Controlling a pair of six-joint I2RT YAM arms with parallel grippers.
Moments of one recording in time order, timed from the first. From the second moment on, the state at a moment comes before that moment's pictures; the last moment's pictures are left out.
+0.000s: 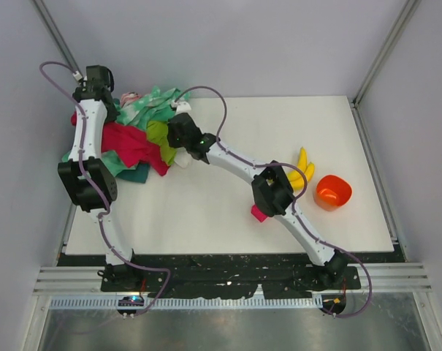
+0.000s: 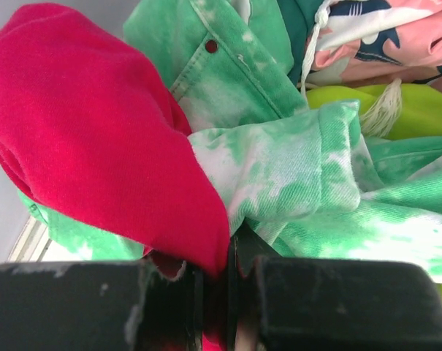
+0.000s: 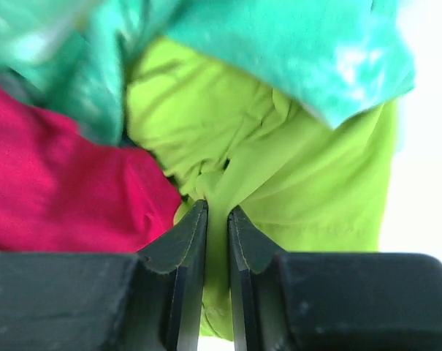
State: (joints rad) left arm 0.13 2.05 2.13 -0.98 -0.35 -0.31; right arm 0.84 2.61 2.38 -0.20 0.18 0.45
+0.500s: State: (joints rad) left arm 0.13 2.05 2.07 -0.95 -0.31 -0.35; right arm 0.84 2.50 2.40 -0.26 0.21 0.22
